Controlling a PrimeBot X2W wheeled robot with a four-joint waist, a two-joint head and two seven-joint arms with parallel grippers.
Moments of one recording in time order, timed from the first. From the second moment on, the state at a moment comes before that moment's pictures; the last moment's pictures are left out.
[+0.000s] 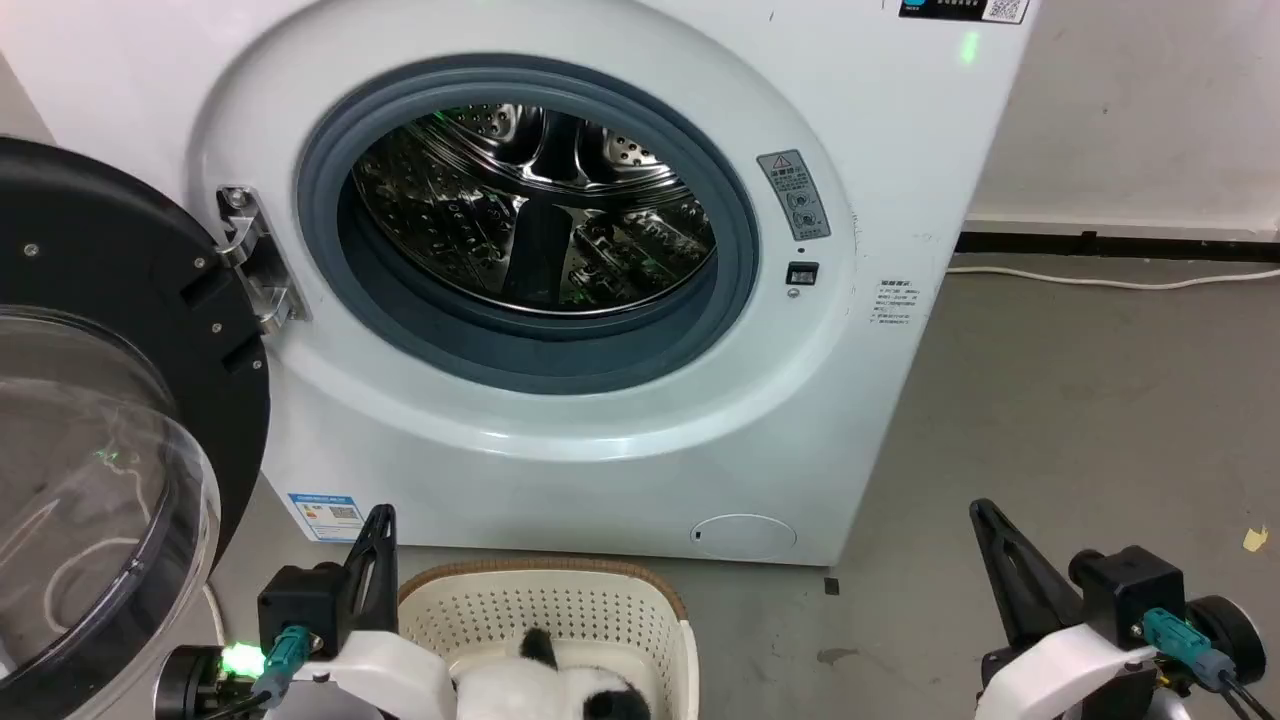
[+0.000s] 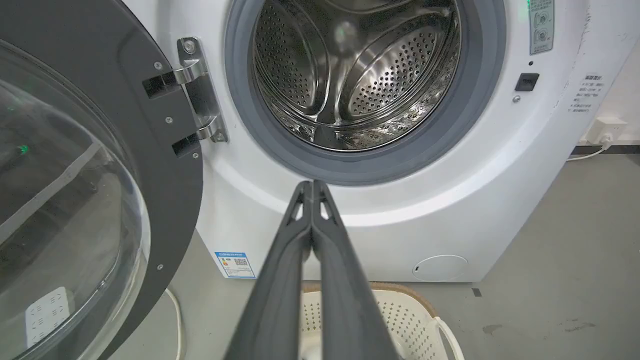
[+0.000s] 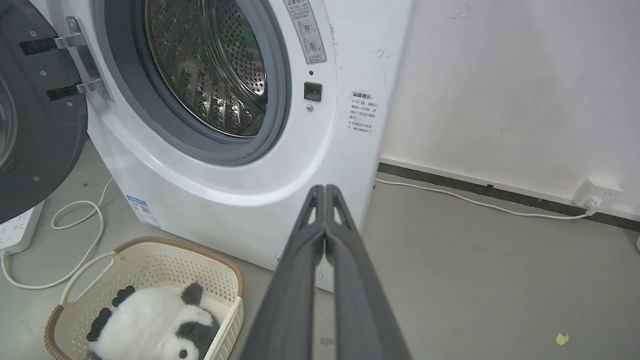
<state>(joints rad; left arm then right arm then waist) 0.02 0.05 0.00 0.00 0.00 0.00 0.00 0.01 -0.05 0.00 0.00 0.01 0.13 0.00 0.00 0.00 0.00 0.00</state>
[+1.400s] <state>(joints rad) 0.02 0.05 0.00 0.00 0.00 0.00 0.00 0.01 -0.05 0.00 0.00 0.01 0.13 0.00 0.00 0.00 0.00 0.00</state>
